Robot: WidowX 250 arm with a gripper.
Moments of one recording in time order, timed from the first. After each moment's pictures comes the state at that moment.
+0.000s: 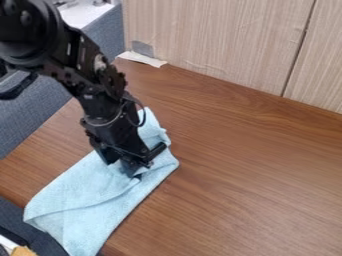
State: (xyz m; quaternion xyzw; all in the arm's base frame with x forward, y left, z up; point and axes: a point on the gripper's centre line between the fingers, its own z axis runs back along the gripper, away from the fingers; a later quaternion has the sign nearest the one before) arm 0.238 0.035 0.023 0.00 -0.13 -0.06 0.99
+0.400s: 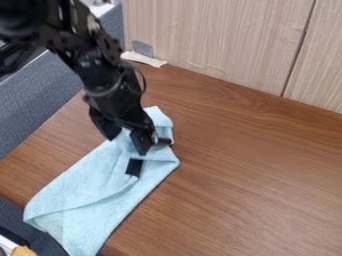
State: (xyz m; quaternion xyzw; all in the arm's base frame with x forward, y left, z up) arm 0.256 0.038 0.054 -0.03 -0.15 -0.06 0.99
